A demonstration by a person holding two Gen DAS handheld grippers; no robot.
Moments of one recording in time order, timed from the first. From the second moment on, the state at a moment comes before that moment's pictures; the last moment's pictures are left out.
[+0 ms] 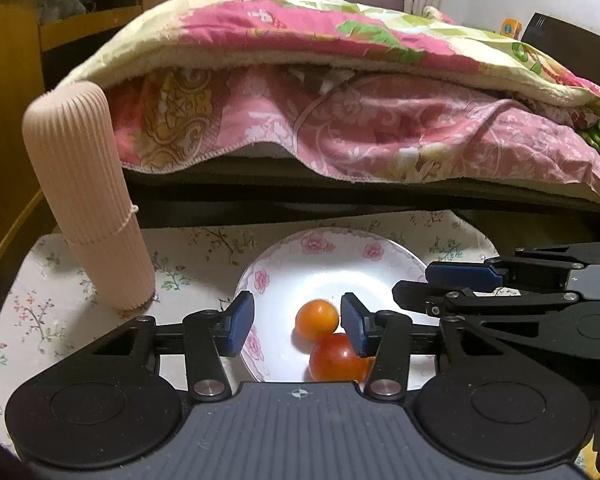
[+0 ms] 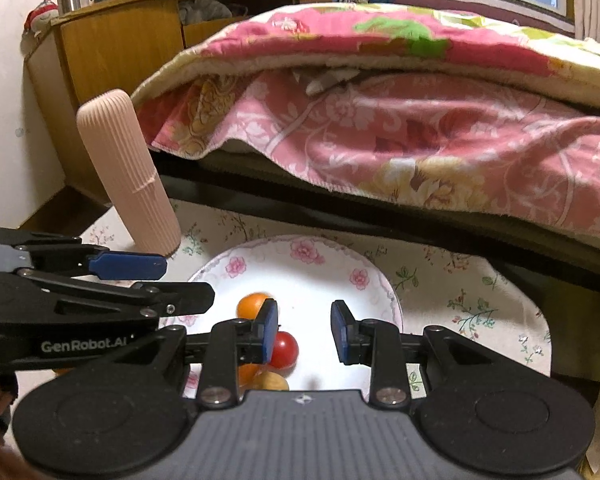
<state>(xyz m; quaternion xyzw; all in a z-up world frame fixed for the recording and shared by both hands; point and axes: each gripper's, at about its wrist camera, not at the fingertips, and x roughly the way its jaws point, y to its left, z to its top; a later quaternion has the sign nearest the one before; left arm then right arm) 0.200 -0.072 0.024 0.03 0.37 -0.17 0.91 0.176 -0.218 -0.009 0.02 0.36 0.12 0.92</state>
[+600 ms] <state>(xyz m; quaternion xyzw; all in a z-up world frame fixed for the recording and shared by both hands) 0.157 -0.069 0.049 0.03 0.36 -0.18 0.91 0.135 -0.217 0.016 0.04 0.35 0.12 0.93</state>
